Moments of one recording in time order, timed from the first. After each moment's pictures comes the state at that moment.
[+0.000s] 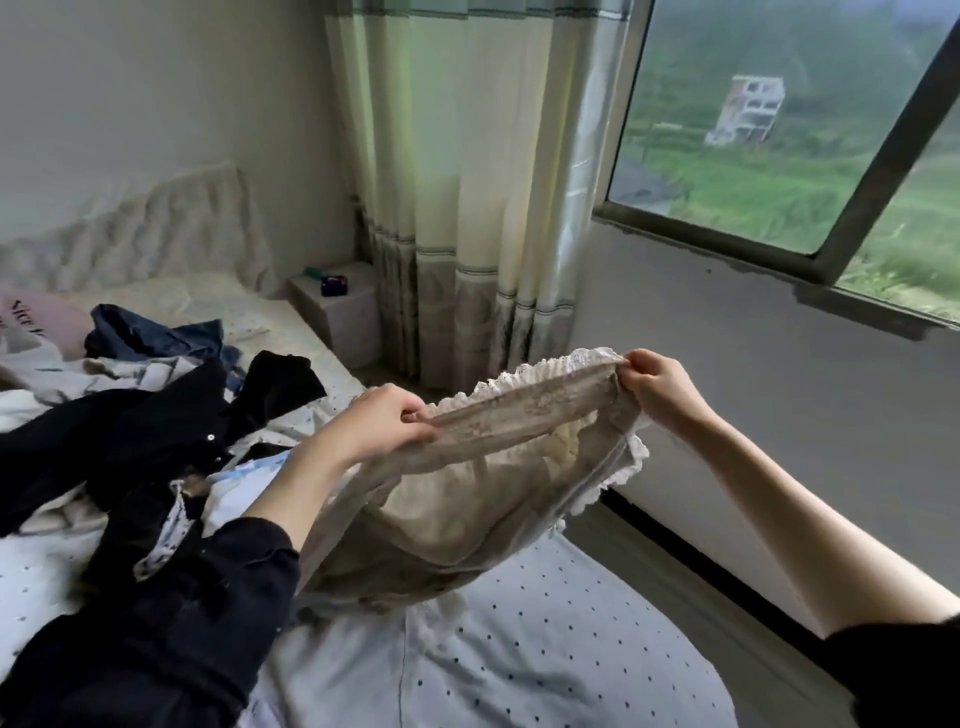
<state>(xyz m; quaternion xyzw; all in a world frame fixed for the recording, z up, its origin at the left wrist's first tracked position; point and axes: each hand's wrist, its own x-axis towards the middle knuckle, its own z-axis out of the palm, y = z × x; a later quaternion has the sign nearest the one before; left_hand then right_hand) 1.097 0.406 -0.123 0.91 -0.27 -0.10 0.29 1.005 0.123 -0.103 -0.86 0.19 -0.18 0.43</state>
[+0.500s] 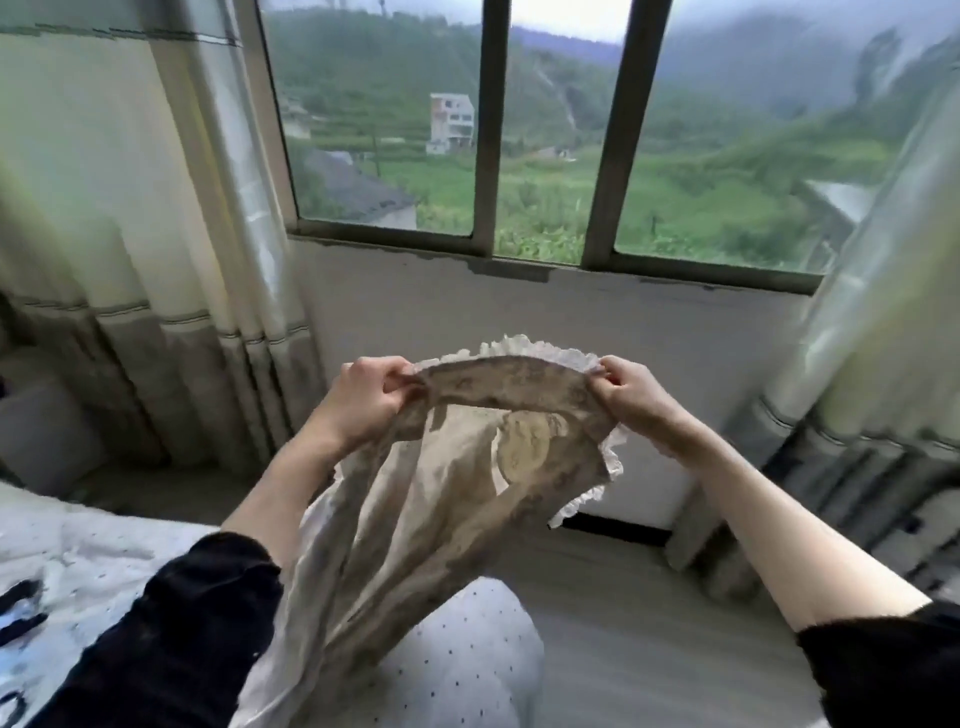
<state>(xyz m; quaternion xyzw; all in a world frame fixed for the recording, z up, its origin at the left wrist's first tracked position) 0.931 0.160 -0.071 0.77 -0.50 -0.03 0.39 0.724 -0.032 -0.084 -0.81 0.38 -0.27 0.36</state>
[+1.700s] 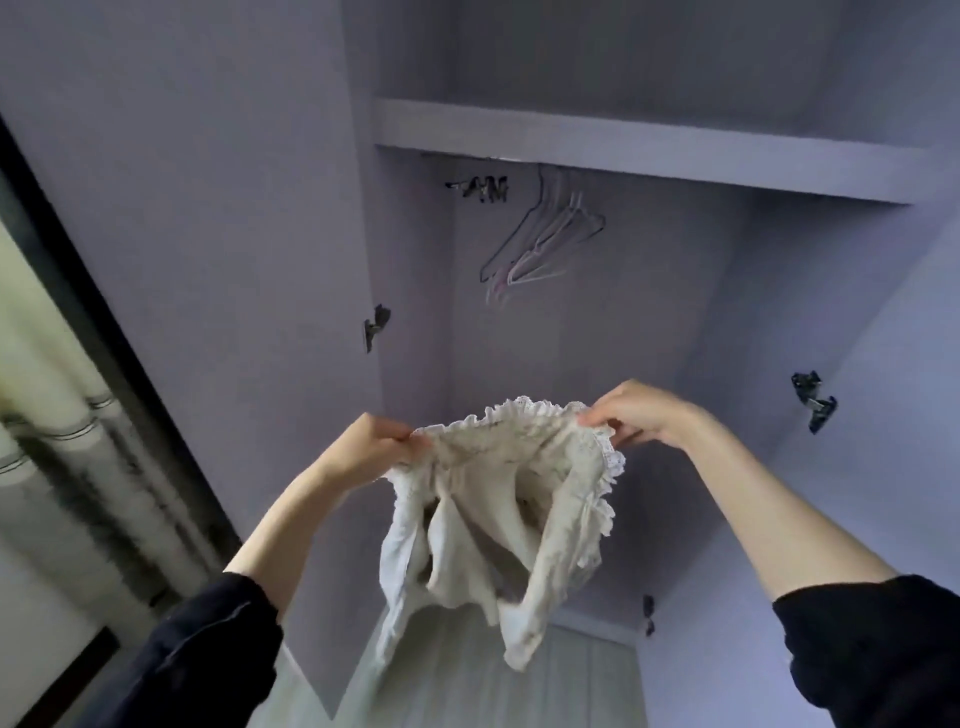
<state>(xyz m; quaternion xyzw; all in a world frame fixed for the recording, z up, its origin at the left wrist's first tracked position) 0.290 -0.047 -0.143 0.24 -0.84 -0.48 0.08 0.073 0.167 -0.101 -0.23 0.88 -0.28 0.30</state>
